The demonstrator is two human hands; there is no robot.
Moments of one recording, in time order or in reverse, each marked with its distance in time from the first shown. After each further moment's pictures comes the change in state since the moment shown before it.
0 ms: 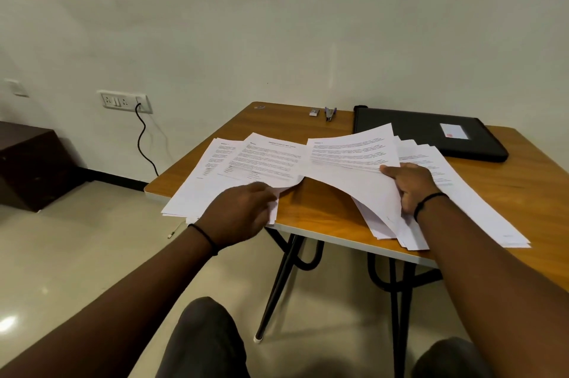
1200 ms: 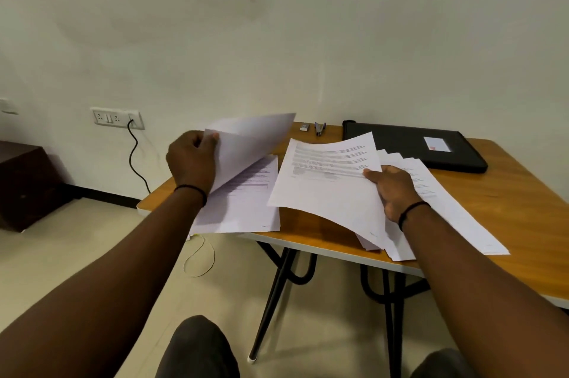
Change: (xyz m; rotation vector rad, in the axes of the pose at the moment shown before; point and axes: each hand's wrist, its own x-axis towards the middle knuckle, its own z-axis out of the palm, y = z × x) left_hand 0.062 -0.031 -0.058 -0.422 0.756 -0.782; right_hand -0.005 -0.009 0.008 0.095 -0.037 -0.076
